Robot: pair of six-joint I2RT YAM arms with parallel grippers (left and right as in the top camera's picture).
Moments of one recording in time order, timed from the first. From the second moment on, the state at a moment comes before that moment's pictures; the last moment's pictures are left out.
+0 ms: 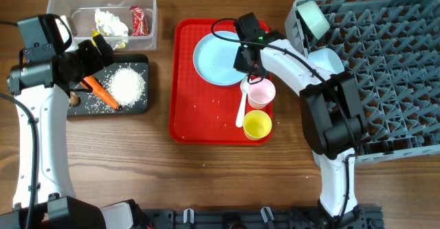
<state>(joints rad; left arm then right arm) 0.25 1.48 1.35 -0.83 0.14 -0.25 0.43 2.21 1.63 -0.70 0.09 0.67</state>
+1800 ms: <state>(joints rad) 0.25 1.48 1.35 -0.83 0.14 -0.25 0.14 1.64 1.66 -0.69 0.92 -0.05</state>
